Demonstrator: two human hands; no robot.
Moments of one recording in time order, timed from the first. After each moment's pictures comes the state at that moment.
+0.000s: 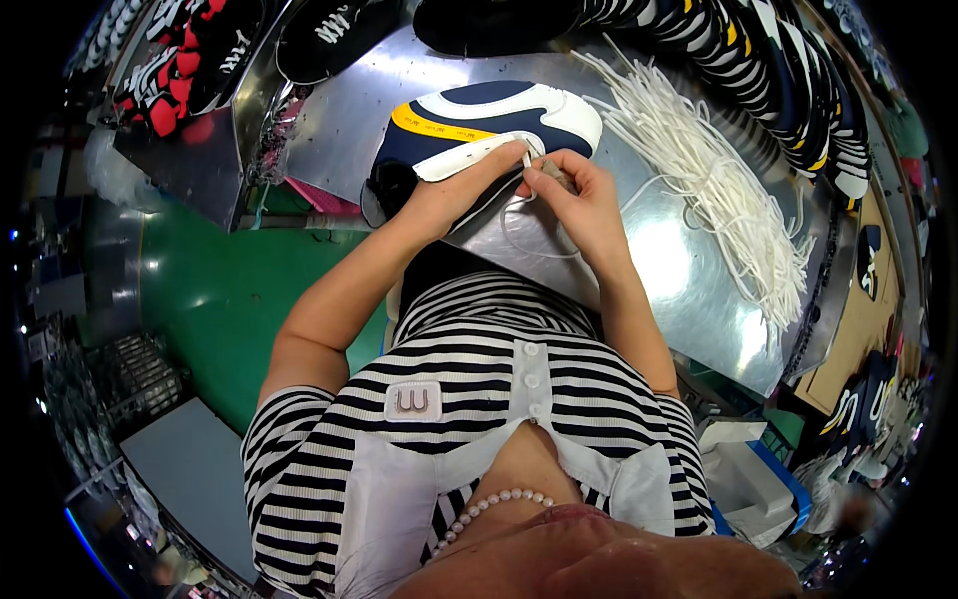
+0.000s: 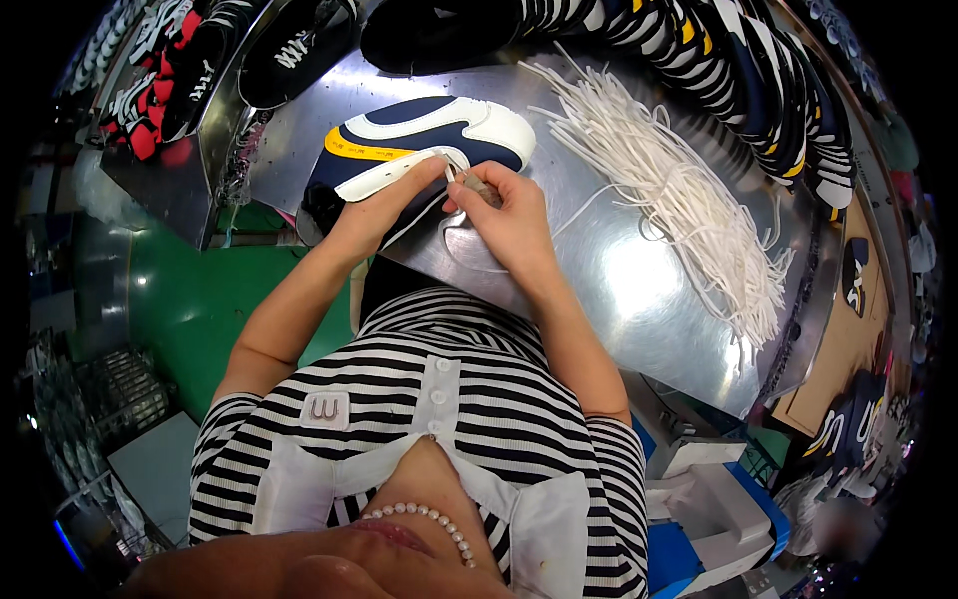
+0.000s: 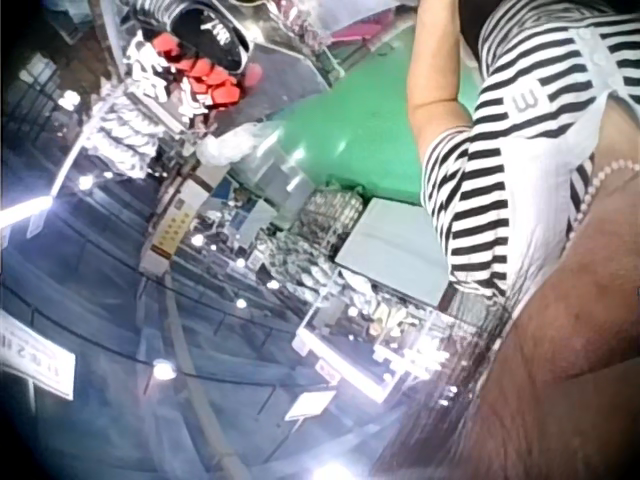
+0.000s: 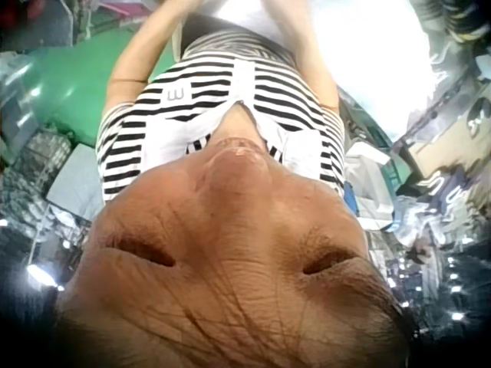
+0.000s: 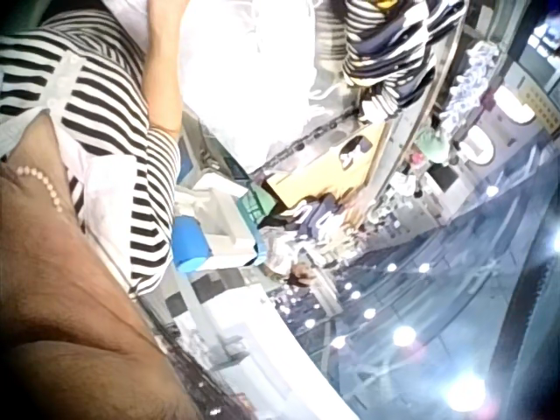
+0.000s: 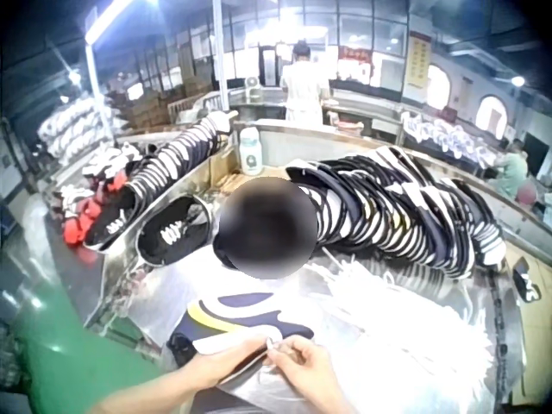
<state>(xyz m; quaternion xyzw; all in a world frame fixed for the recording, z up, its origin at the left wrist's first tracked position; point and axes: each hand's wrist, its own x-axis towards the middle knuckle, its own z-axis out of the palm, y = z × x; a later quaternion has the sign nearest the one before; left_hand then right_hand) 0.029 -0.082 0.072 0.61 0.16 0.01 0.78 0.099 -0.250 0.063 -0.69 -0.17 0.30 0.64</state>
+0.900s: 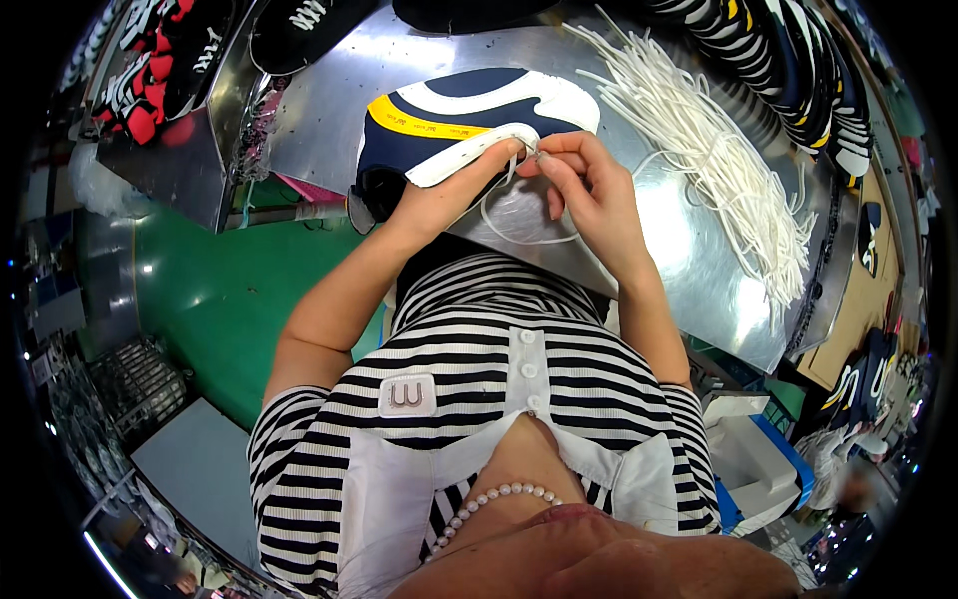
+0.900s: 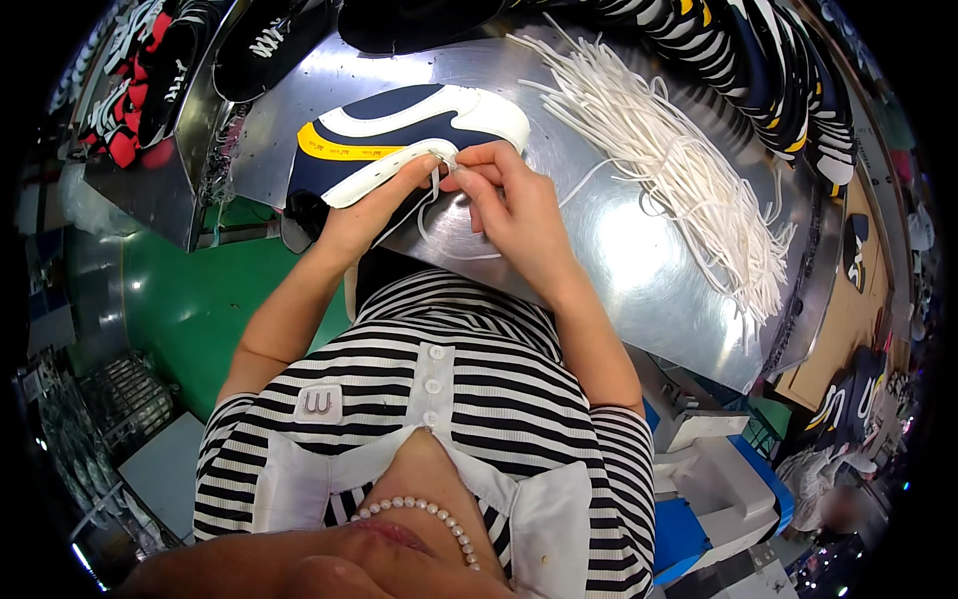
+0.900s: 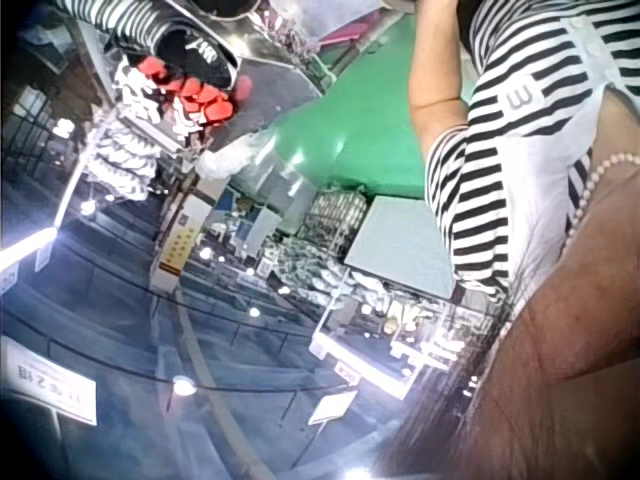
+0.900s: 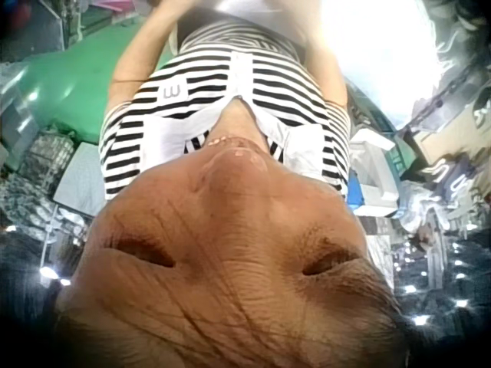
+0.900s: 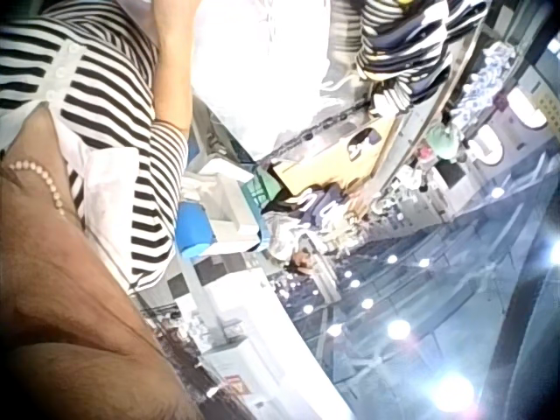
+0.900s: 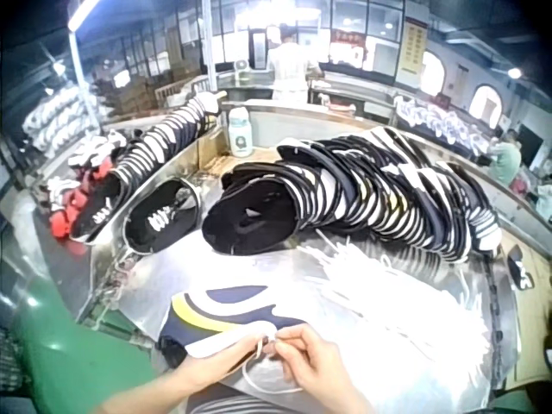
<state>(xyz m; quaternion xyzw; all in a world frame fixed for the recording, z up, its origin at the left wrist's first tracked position) 0.023 -0.084 0.066 0.68 0.13 0.04 0.72 0.091 -0.261 0.077 -0.68 -0.19 0.26 0.66</state>
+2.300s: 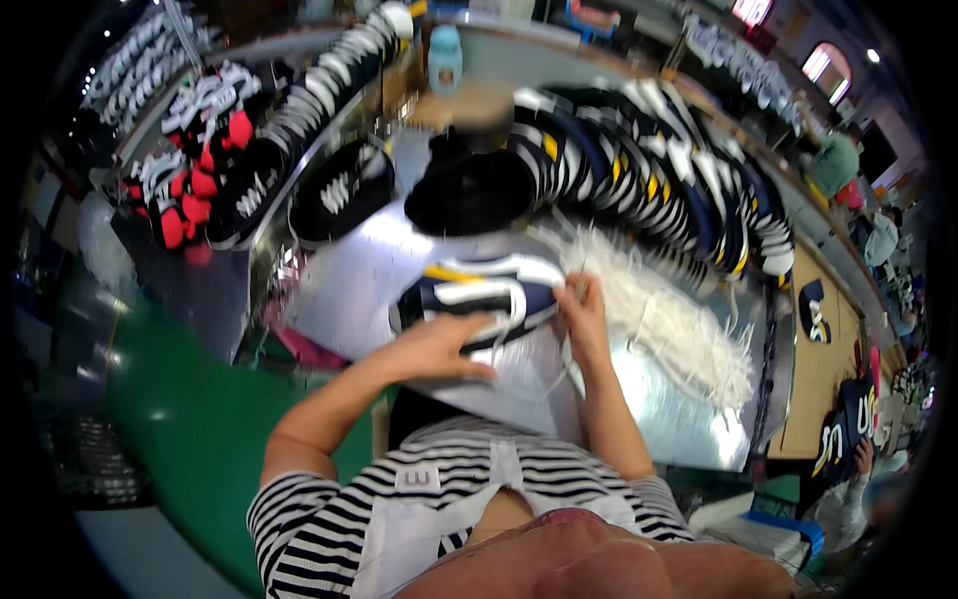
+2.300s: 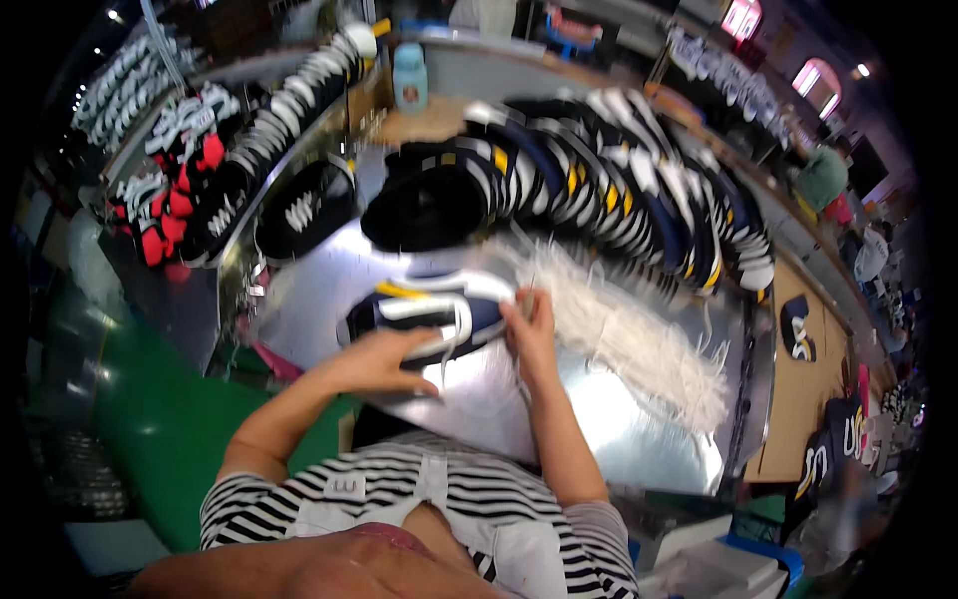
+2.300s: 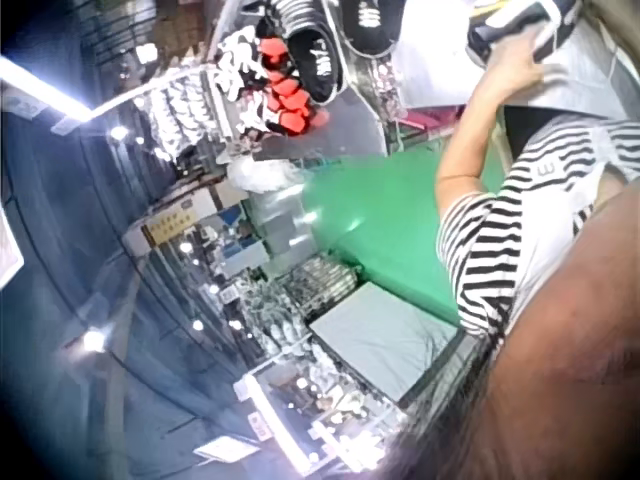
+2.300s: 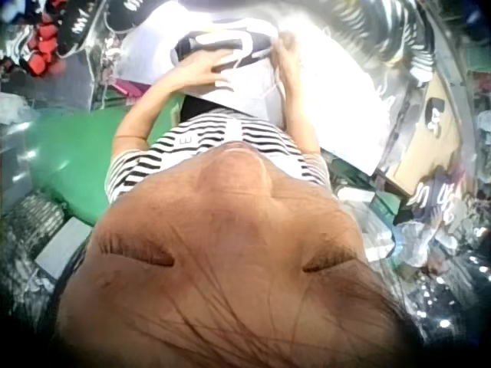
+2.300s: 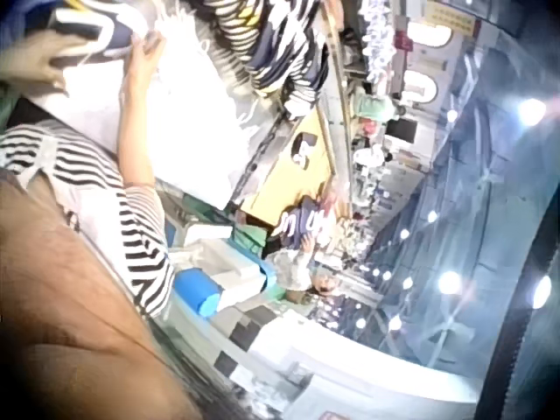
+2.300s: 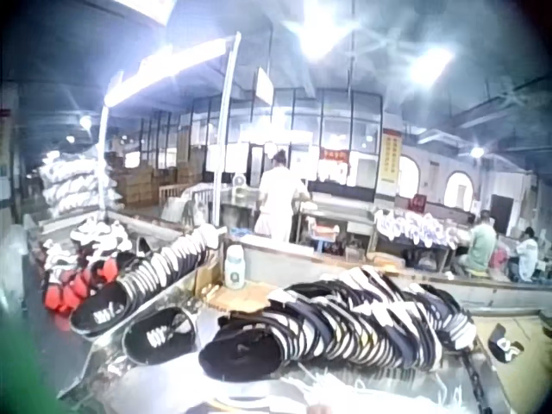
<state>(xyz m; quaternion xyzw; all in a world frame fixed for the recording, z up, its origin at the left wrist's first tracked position) 0.040 -0.044 0.099 0.92 -0.13 -0.08 0.35 0.164 -0.269 0.026 -0.60 -0.03 0.14 0.79</state>
